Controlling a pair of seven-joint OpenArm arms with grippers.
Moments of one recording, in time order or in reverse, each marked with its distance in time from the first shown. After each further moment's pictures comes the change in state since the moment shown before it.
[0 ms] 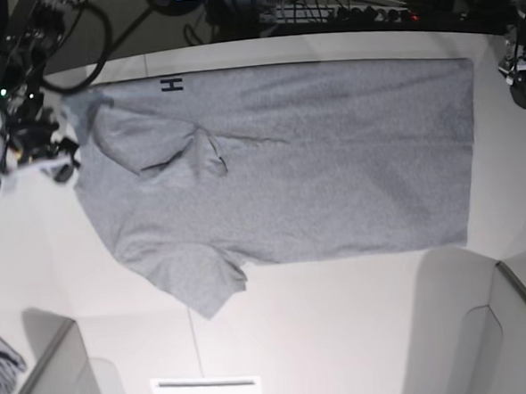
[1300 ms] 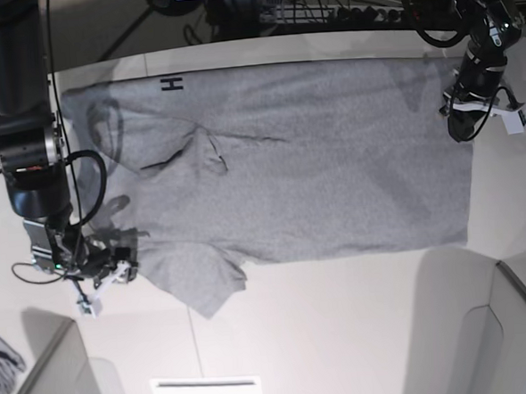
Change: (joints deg) left arm -5.7 0.1 20.2 -0.4 0.4 0.2 0.4; right arm 59.0 10.7 -46.7 -98.7 0.0 27.1 36.2
